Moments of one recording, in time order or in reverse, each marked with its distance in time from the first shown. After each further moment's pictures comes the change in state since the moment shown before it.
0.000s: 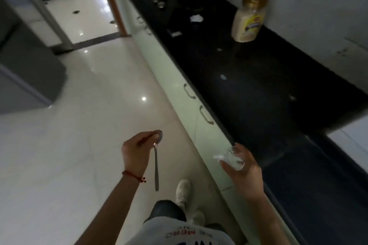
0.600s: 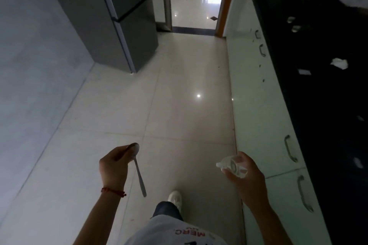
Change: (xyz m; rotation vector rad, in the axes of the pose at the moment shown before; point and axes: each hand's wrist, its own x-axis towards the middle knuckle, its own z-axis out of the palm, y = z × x) left_hand 0.099 -0.078 -0.242 -0.104 0.641 -0.238; right_hand 0.090 -0.161 0.243 -0.182 -0.460 -0.276
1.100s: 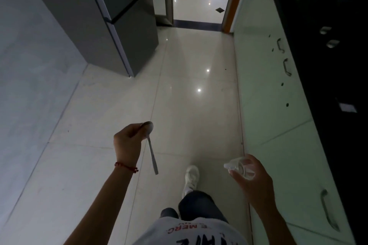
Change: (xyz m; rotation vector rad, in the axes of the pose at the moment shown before) left_hand 0.242 0.058 0.116 -0.028 -0.103 0.019; right_hand 0.200 -0.078 0.056 0.009 -0.002 0.078
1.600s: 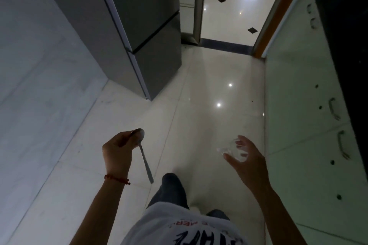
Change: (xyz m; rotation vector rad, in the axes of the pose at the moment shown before) left_hand 0.245 0.059 0.043 0.052 0.219 0.044; right_hand 0.300 -0.189 0.070 -0.016 -0.130 -0.300
